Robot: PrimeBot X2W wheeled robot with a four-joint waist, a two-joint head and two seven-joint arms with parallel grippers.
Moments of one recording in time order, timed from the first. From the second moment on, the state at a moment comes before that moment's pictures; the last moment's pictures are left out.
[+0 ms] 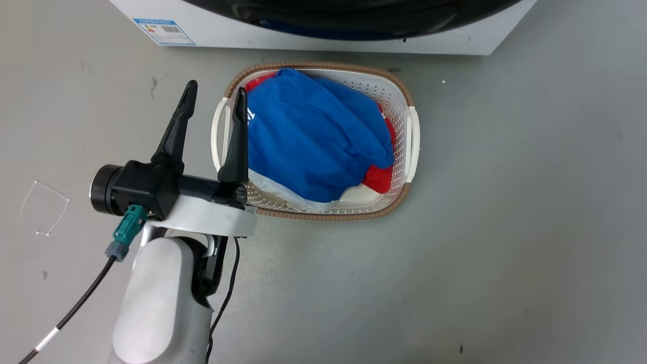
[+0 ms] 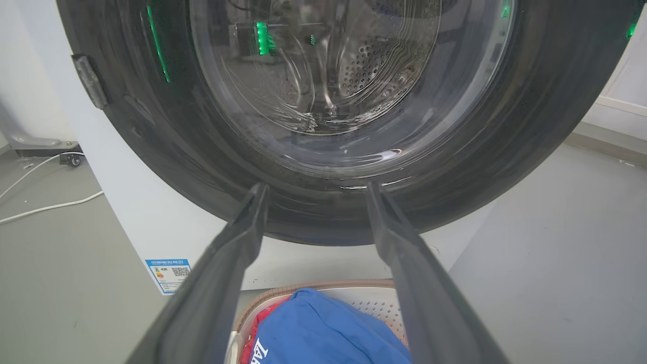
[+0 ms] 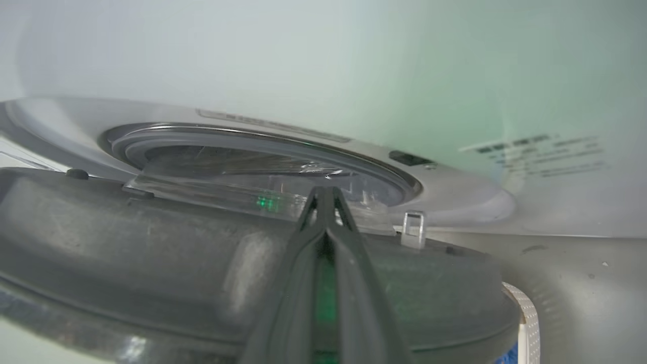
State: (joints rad) left arm -0.44 0.05 -0.08 0.11 -0.14 -0.12 -0.26; right arm -1.50 -0.25 0.00 0.94 1.08 0.13 0.74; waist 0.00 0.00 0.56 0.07
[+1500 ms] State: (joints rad) left arm -0.15 0.05 -0.12 0.25 -0.16 -0.11 -0.26; right arm -0.69 -0.06 0.17 0.52 1.23 0.13 1.10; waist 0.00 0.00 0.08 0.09
